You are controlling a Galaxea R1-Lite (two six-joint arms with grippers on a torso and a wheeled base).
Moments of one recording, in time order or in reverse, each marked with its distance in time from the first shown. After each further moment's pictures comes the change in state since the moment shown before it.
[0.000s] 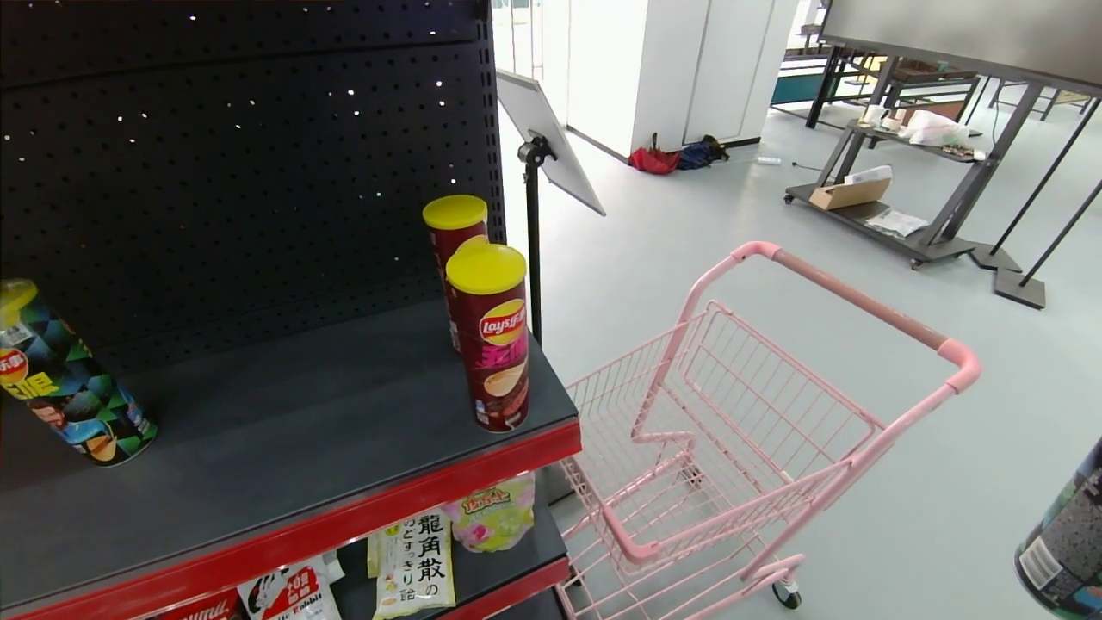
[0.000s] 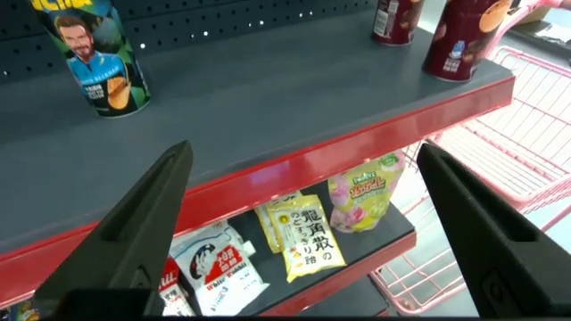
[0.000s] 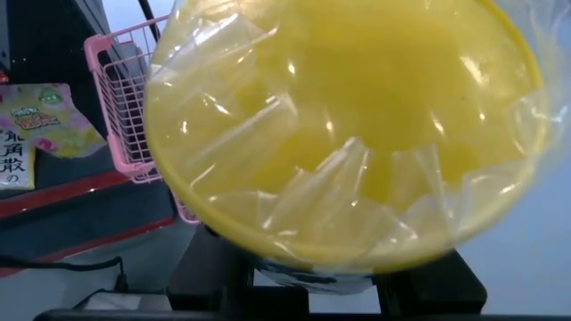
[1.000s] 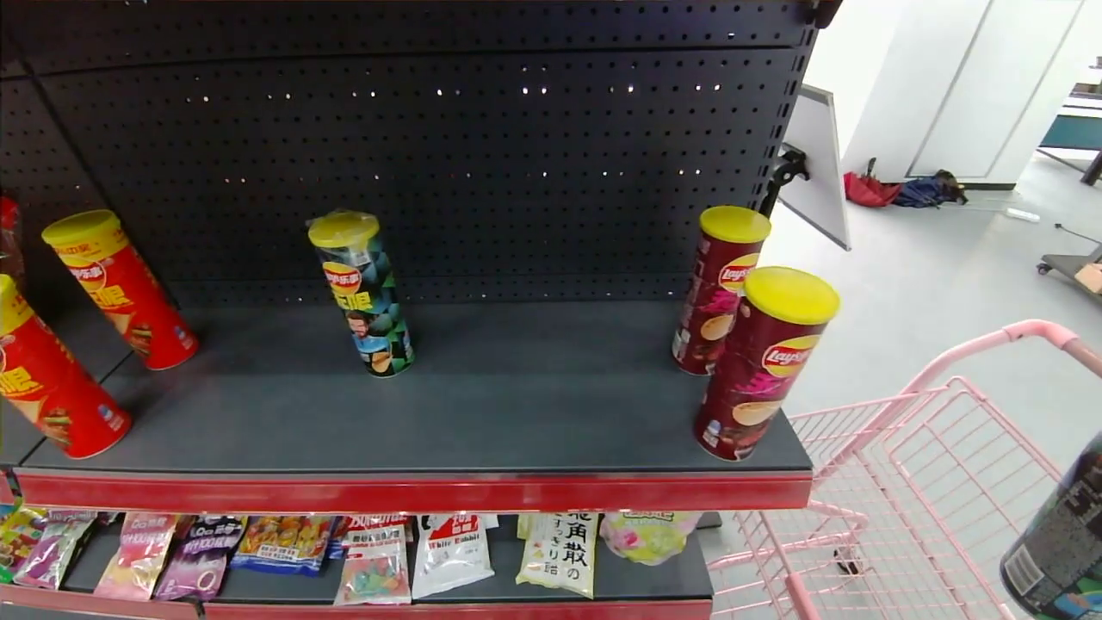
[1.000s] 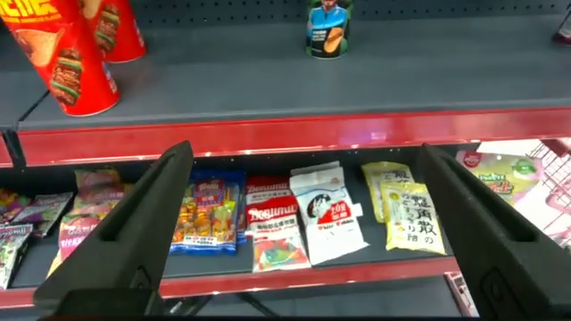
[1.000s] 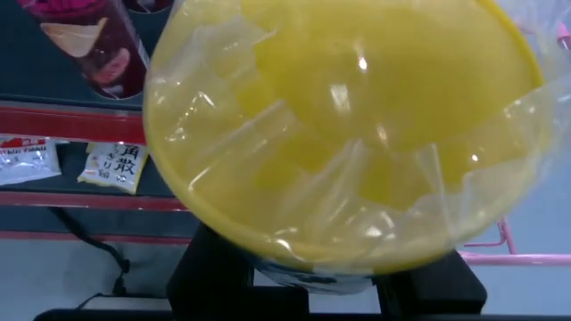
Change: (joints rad) left arm 0.000 0.000 0.000 0.000 0.000 0.001; right arm -0.018 -0.033 0.107 -0.094 -0.003 0.004
